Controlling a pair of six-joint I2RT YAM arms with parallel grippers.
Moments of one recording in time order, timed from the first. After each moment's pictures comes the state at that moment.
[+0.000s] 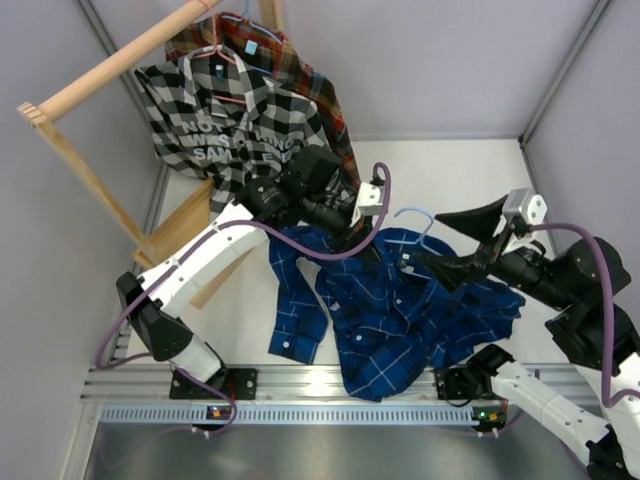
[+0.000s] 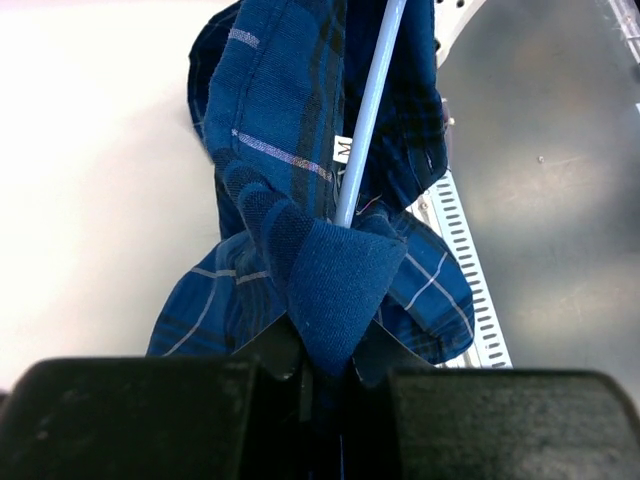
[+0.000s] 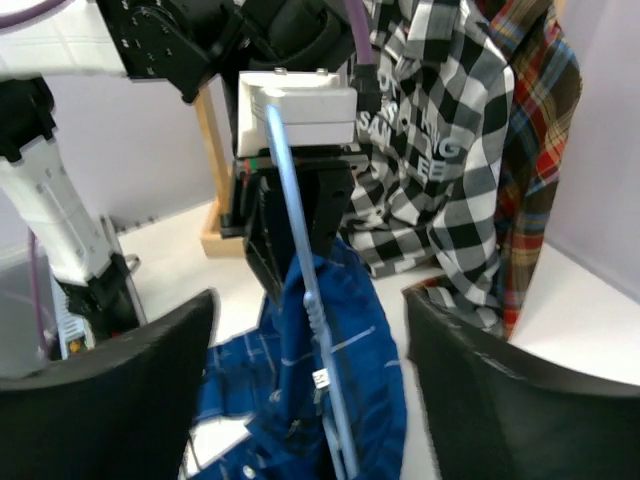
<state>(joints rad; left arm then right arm) -0.83 1.58 1.71 -0.81 0.92 0.42 0.58 0.60 1.14 -0.42 -0.43 0.07</state>
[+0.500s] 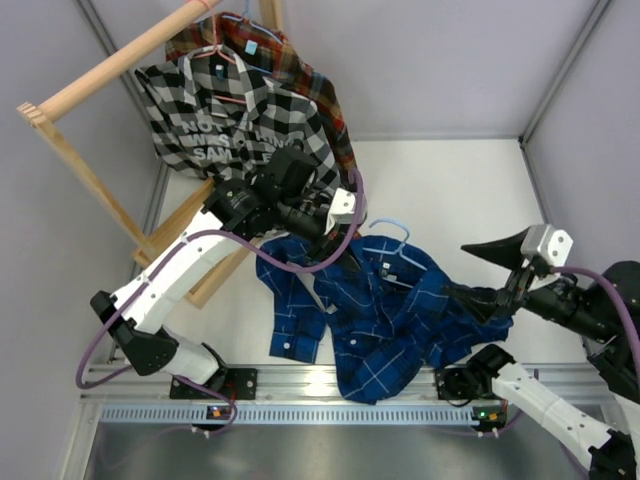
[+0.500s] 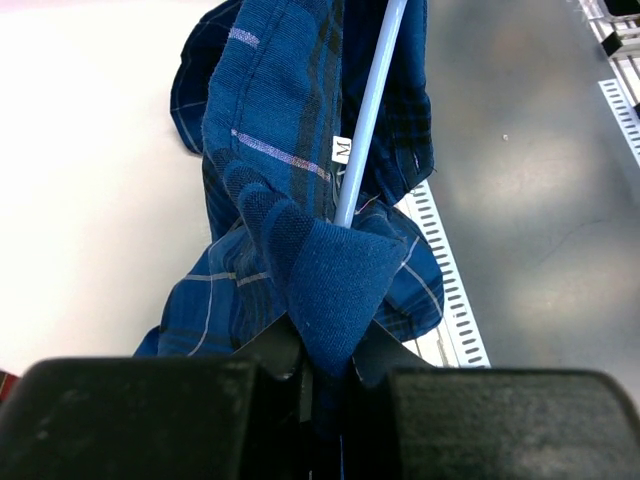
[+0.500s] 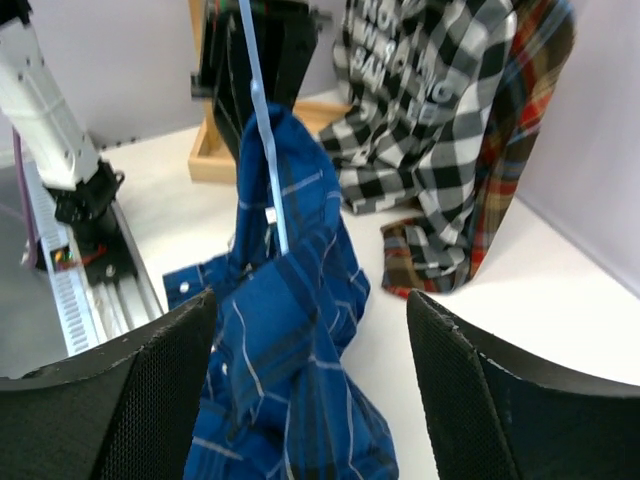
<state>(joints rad) -0.78 1.47 1.71 -0.98 0.96 0.51 0.59 0.51 1.30 -0.81 -0.41 -0.12</state>
